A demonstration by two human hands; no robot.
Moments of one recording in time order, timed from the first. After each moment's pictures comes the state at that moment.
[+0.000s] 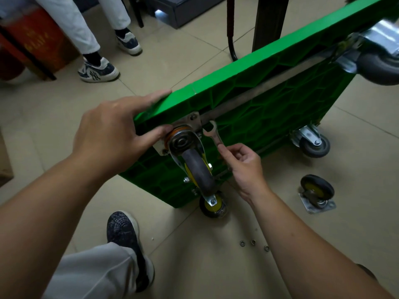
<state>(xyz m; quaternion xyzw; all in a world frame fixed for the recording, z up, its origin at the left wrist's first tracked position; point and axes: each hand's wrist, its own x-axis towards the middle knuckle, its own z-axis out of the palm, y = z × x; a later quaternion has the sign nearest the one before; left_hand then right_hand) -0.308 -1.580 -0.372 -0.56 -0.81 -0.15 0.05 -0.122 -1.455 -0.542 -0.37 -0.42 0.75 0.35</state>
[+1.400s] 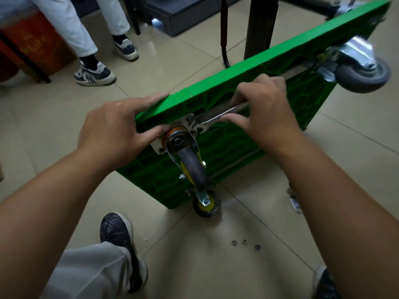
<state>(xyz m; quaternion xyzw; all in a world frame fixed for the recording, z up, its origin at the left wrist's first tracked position) -0.303 -1.580 -0.371 -0.56 -0.81 -0.16 0.06 -0.098 -1.391 -0.410 -0.30 -0.90 0.11 0.29</state>
